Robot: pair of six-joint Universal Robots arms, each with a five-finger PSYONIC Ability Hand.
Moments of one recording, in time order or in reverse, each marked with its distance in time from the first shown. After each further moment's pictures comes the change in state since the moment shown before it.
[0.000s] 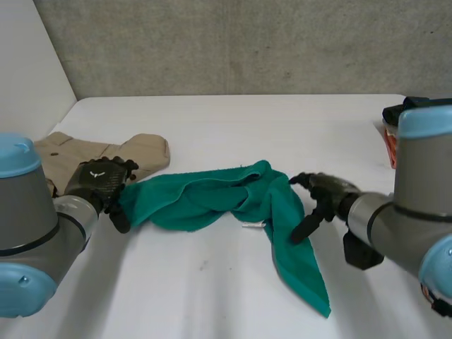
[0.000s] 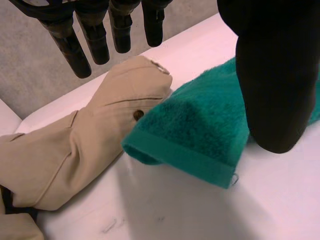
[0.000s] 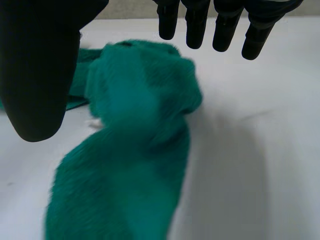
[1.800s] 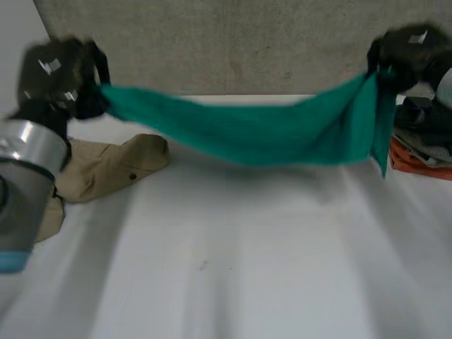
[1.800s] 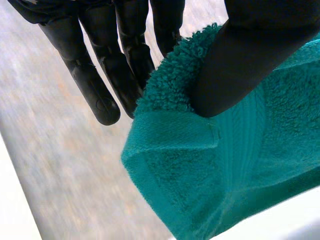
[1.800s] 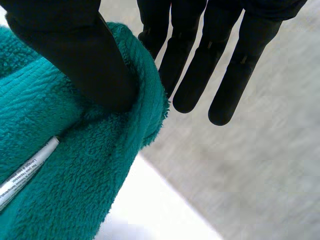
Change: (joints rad) left arm 0.020 0.259 -0.033 0.384 0.108 -0.129; right arm -0.358 0.089 -0.539 -0.067 -0.384 -0.609; left_hand 0.967 0.992 0.983 1.000 0.936; right_hand 0.882 0.961 0.980 0.988 0.941
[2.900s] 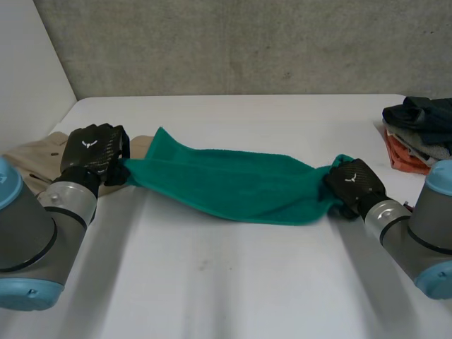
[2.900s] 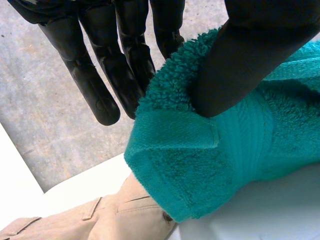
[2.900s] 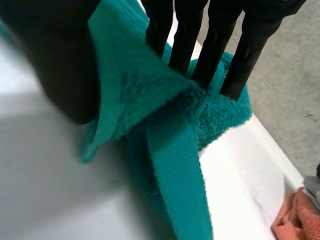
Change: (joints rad) left arm -0.006 -0.181 -0.092 0.005 -0.047 0.024; right arm 0.120 0.070 0.756 -0.611 0.180 -0.287; left_hand 0.000 0.000 0.000 0.000 0.000; right_hand -0.266 -0.328 -0.353 -0.366 -0.333
